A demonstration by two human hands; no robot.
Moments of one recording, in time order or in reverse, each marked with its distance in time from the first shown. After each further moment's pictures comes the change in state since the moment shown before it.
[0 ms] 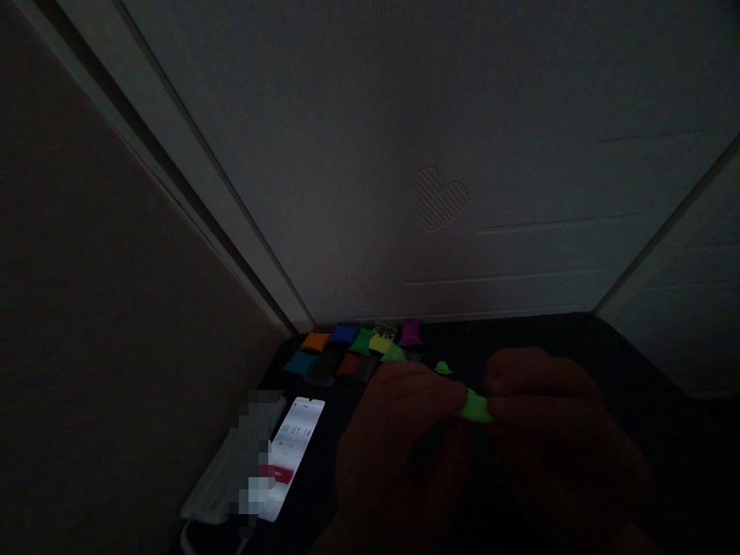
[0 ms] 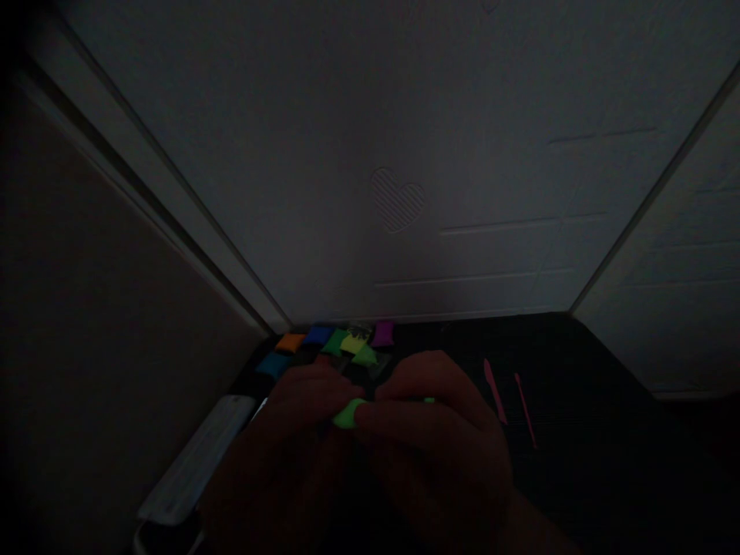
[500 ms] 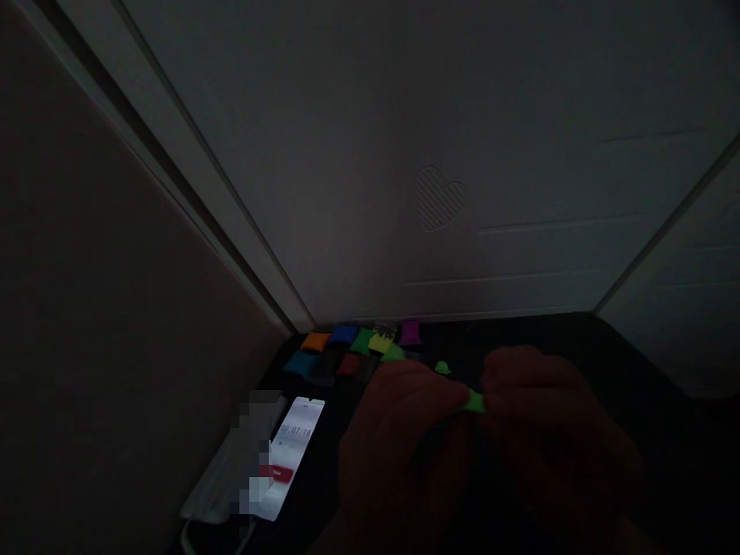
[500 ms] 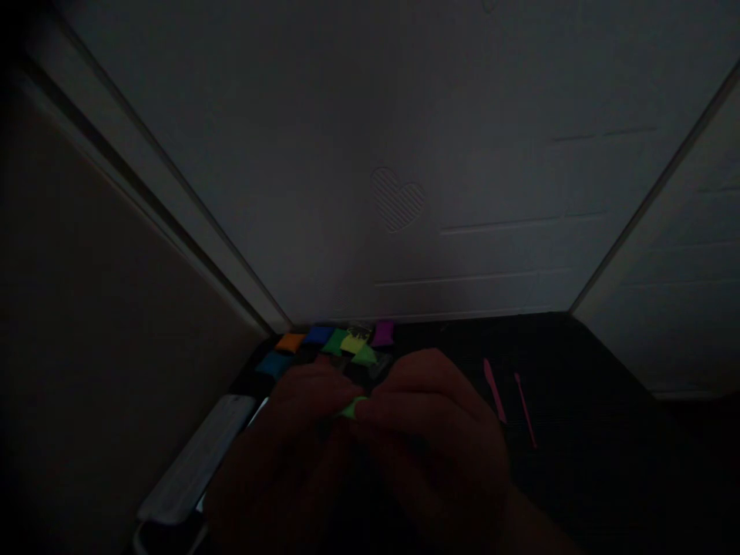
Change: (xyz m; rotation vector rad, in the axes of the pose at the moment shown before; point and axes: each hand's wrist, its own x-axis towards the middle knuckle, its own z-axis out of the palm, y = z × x) left_hand 0.001 0.002 -0.002 0.109 -0.018 0.007; right_hand -0.001 0.001 0.000 0.047 -0.028 0.031
